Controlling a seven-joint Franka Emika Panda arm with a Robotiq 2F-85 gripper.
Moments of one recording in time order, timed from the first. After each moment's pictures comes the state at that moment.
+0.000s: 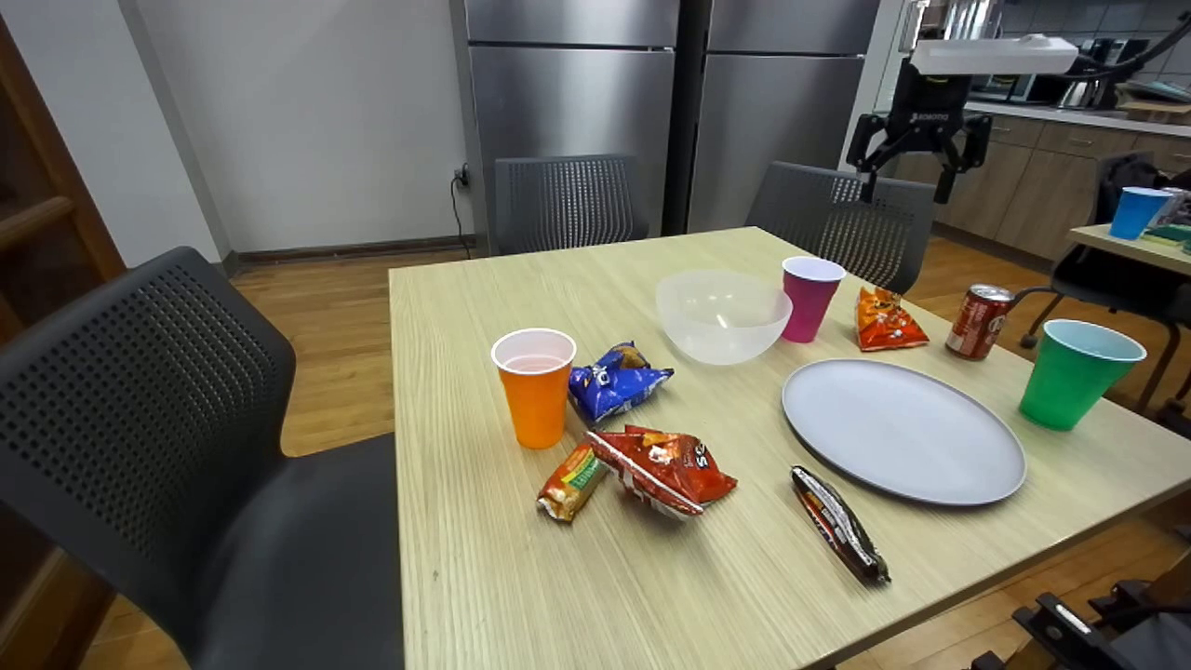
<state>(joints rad) -0.09 0.39 -0.19 -1.85 0.04 2.18 0.12</state>
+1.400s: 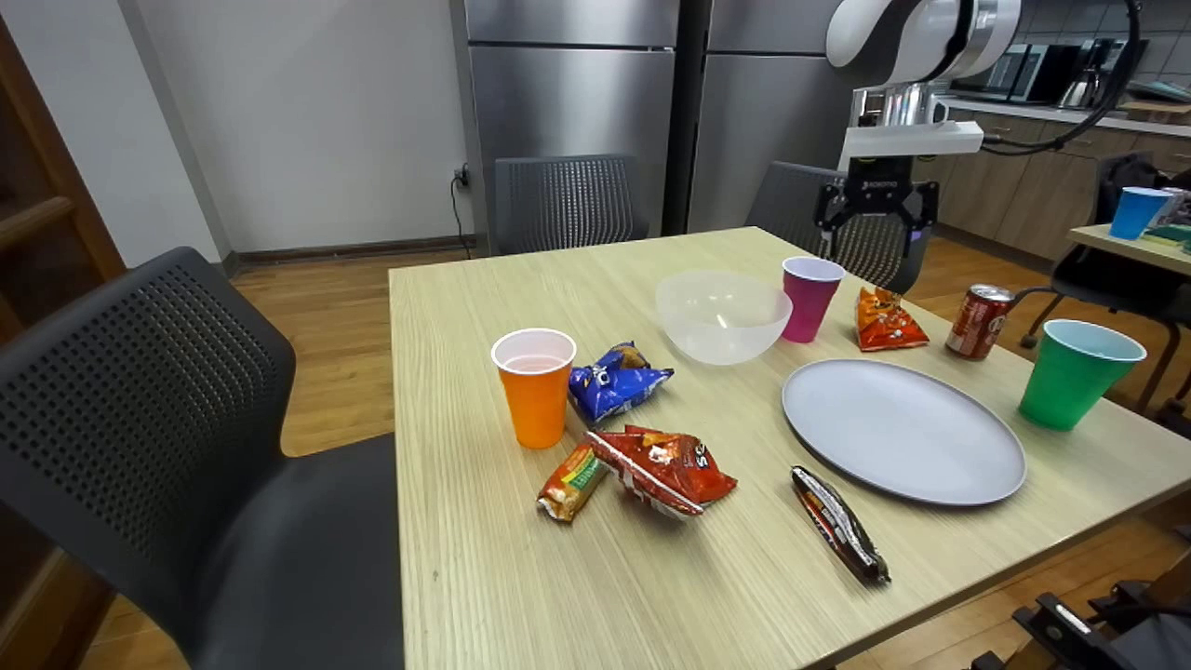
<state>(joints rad) -0.09 0.67 -0.19 -1.64 0.04 2.18 0.31</state>
